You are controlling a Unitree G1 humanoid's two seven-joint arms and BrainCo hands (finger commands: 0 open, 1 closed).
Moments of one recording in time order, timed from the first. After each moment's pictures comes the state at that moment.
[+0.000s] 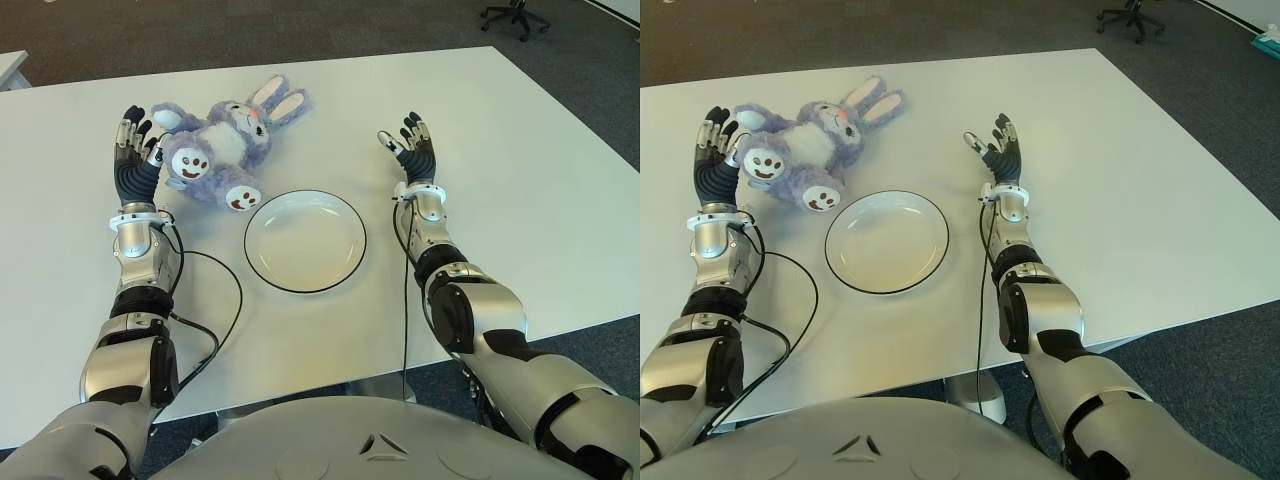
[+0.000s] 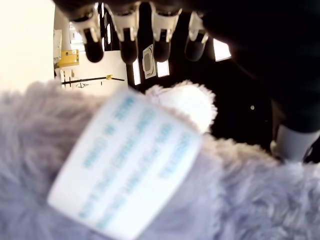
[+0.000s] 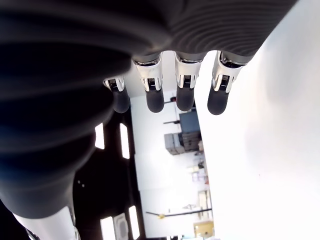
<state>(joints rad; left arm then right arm) -0.38 0.29 0.30 0.86 -0.16 -0.67 -0.04 -0.79 -0.06 -0.20 1.22 0.07 -0.53 -0.06</state>
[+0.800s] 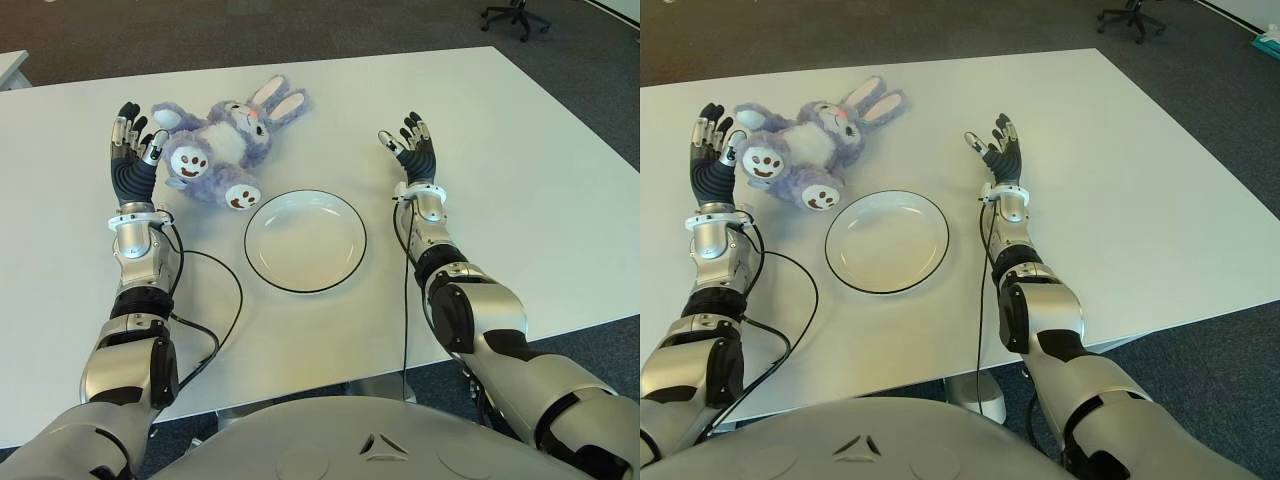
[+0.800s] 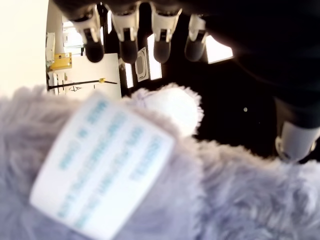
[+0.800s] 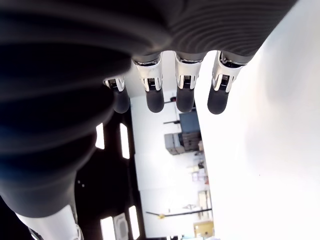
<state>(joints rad) -0.37 0.29 0.29 0.84 -0.16 -0.70 -0.01 -0.79 -0.06 -0.20 1.22 0.07 -0.53 -0.06</state>
